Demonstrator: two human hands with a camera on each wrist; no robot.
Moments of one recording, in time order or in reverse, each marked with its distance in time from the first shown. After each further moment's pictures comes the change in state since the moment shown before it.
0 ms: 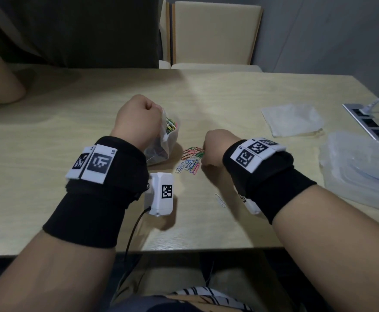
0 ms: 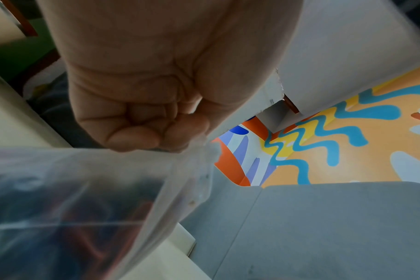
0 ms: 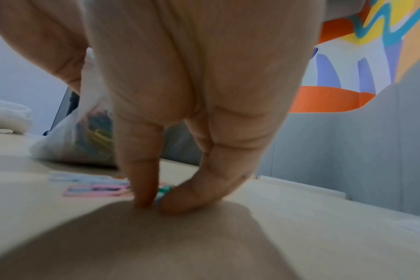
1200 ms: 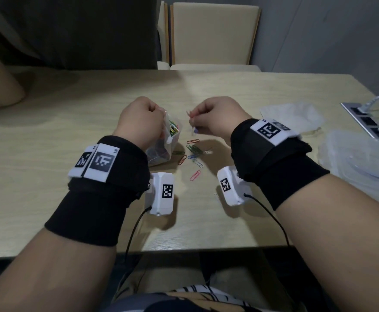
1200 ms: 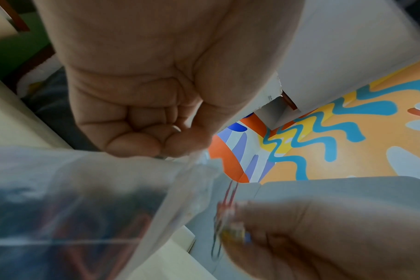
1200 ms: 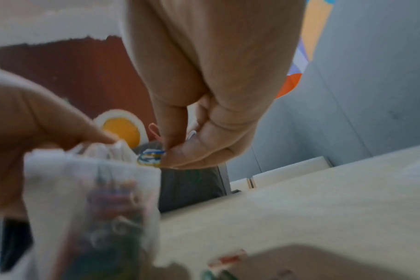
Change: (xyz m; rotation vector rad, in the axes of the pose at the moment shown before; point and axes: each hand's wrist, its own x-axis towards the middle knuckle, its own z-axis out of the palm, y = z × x) left_hand 0.003 0.001 0.007 0.007 -0.034 -0.019; right_hand -0.005 0.006 -0.032 1.203 0.233 -0.110
